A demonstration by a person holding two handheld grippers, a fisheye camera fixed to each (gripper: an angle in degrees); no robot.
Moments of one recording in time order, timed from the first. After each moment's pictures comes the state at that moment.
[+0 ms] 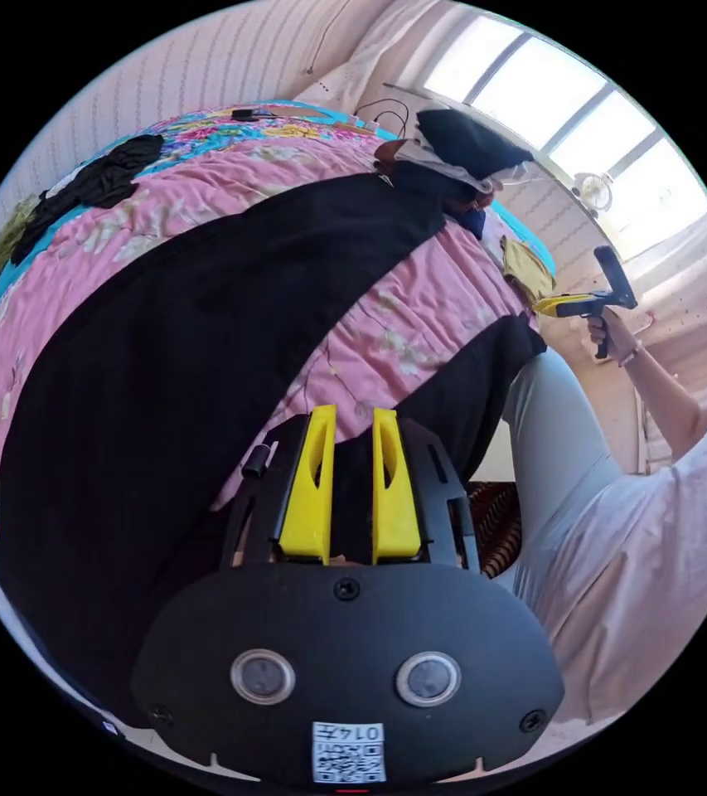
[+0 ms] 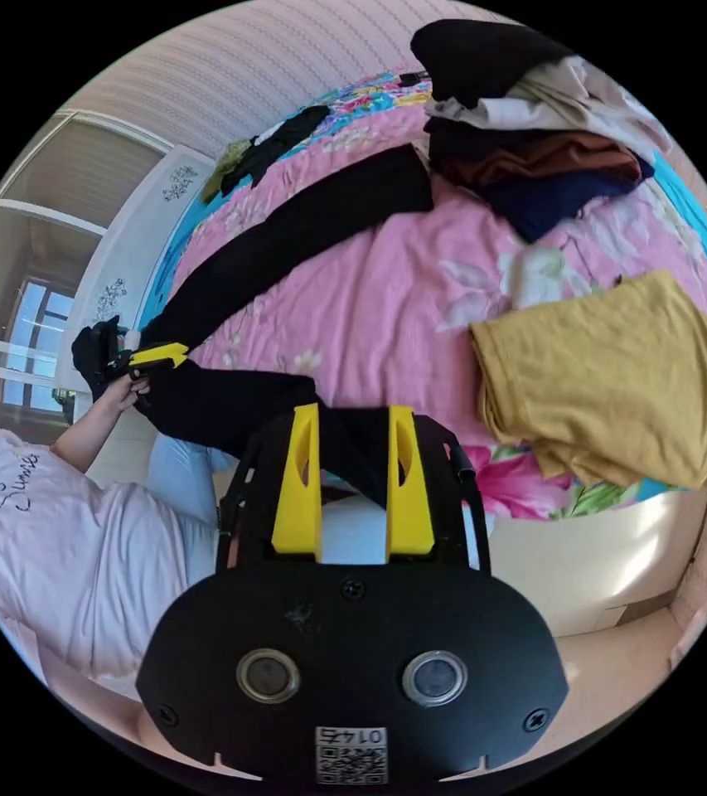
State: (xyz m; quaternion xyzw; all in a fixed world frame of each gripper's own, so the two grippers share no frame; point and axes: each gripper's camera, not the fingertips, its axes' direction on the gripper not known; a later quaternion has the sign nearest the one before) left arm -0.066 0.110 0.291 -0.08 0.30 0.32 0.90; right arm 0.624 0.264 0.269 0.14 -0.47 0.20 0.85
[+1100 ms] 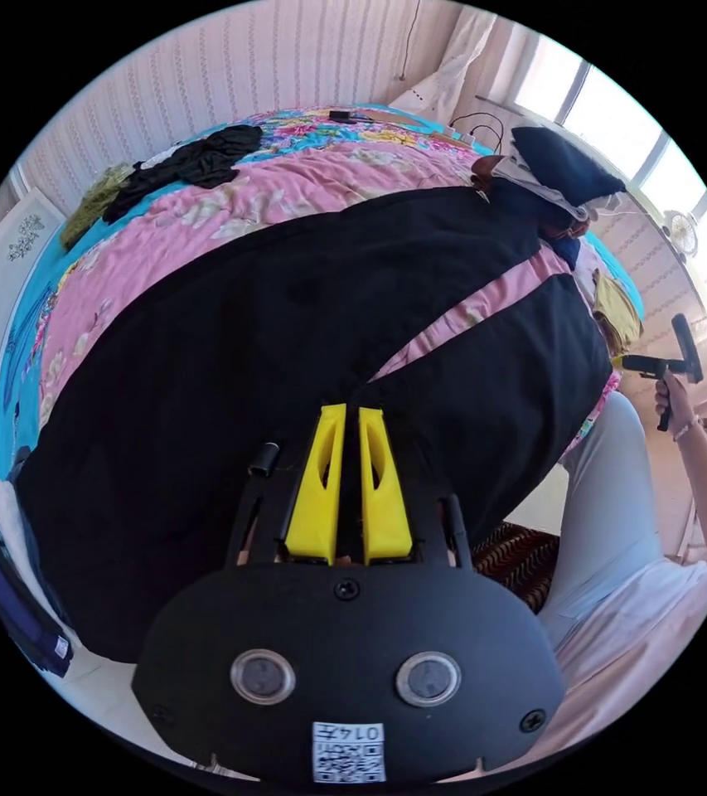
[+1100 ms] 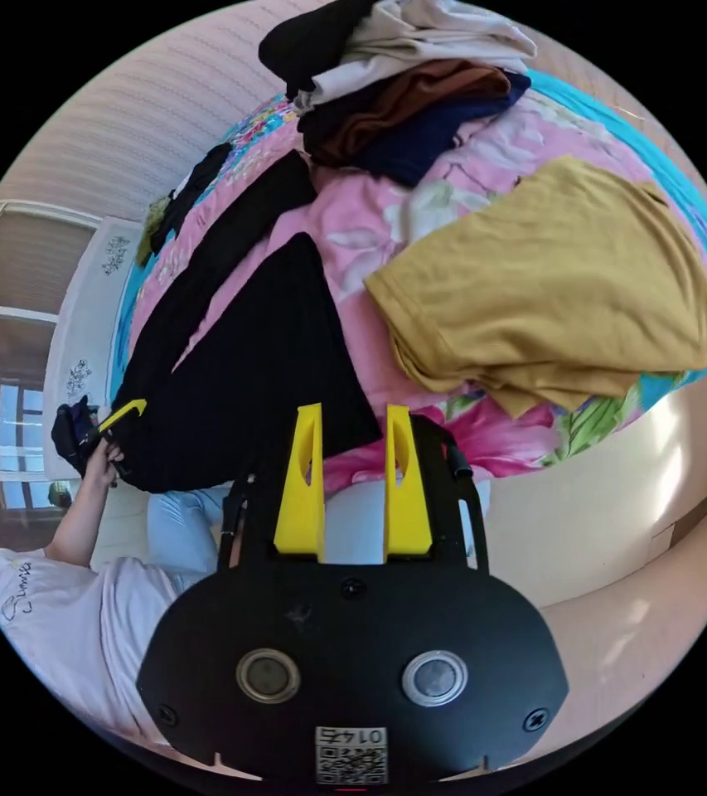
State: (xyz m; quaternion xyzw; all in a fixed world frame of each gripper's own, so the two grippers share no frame) left arm -0.146 0.111 0.232 -0.05 0.21 0.21 0.95; right arm 0.586 0.192 0.442 0.12 -0.50 0.32 0.80
